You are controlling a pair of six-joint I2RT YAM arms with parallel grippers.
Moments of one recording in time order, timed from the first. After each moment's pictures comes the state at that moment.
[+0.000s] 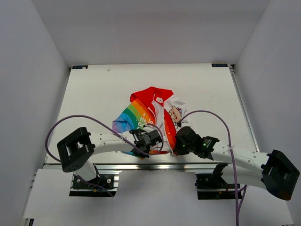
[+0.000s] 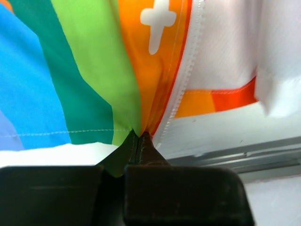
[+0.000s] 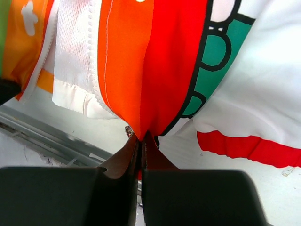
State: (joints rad) left arm -1.14 1.59 0.90 -0.67 -0.27 -0.82; right arm 0.96 1.06 0.47 -0.34 0.10 0.70
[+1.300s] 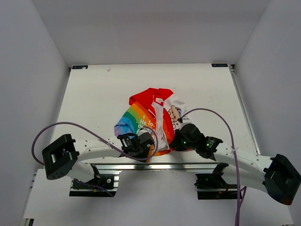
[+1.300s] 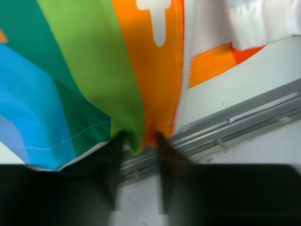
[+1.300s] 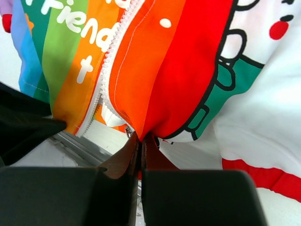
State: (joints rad) left arm -1.14 1.37 0.71 -0.49 -0.16 -0.75; right arm 0.90 1.00 0.44 -0.17 0.01 0.67
